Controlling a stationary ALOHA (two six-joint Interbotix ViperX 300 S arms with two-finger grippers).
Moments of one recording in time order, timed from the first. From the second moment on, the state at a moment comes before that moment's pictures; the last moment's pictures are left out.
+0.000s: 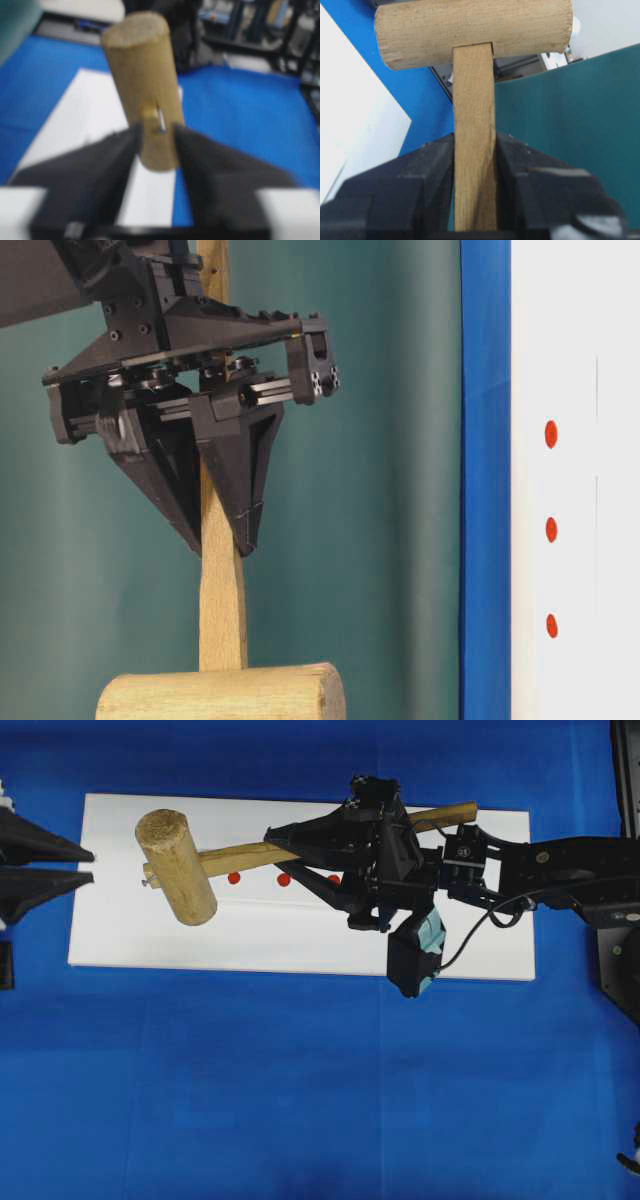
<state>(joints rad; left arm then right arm) 0.07 -1.02 1.23 -0.02 -0.18 -0.13 -0.06 -0.09 0.65 0.26 -0.50 -1.18</state>
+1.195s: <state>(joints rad) 0.09 -0.48 1.06 -0.02 -0.48 -0.16 -0.06 -0.09 0.65 0.27 -0.50 -1.18</state>
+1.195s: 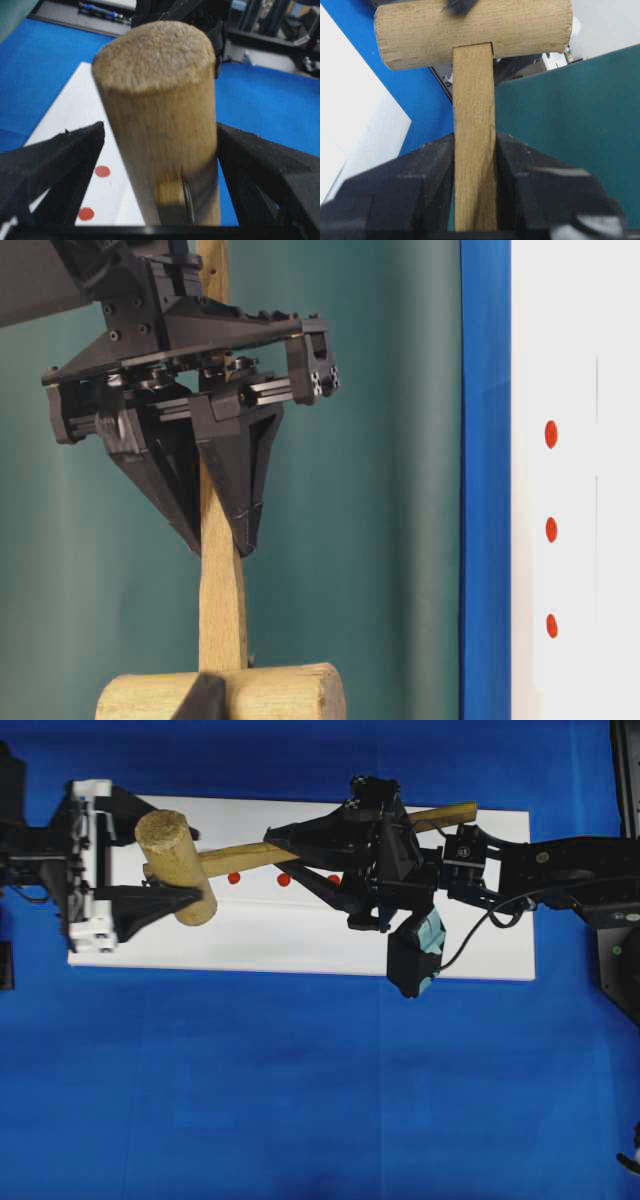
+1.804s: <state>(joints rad) 0.09 -0.44 1.02 -0.02 -0.46 -0.16 -0.06 -0.09 0.65 0.27 -0.50 -1.19</state>
